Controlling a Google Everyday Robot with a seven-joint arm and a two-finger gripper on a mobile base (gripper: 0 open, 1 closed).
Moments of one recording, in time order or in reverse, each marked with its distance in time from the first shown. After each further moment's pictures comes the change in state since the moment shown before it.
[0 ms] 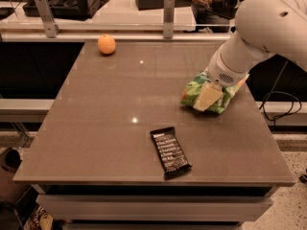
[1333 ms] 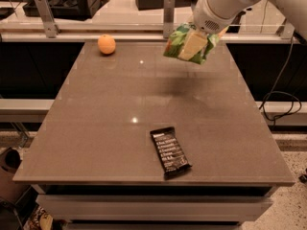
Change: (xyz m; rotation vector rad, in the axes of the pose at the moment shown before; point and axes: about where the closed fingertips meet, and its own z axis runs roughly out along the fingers) arm -0.105 -0.092 -0.058 0.186 -0.139 -0.148
